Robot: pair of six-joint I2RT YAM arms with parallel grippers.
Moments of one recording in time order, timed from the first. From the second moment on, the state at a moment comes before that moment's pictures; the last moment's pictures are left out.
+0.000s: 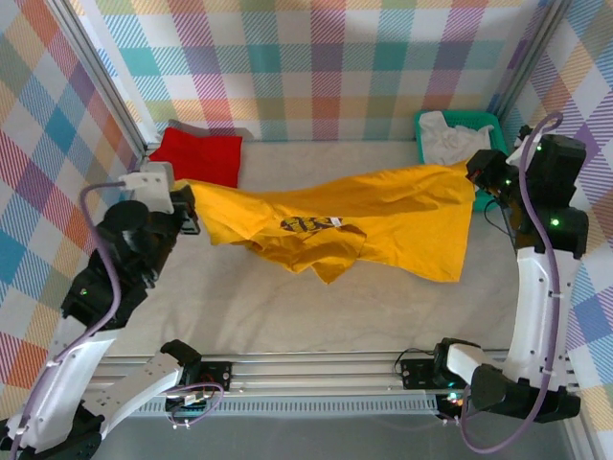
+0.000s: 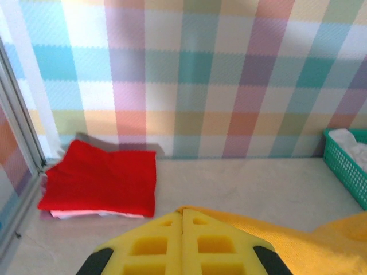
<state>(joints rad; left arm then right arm) -0.52 0.78 1.30 -0.66 -0.43 -0.14 -0.20 1.09 1.57 -0.89 -0.40 0.52</state>
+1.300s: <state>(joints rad) -0.20 2.38 2.57 -0.98 -0.16 -0.02 -0.02 2.02 1.64 -0.51 -0.43 0.93</state>
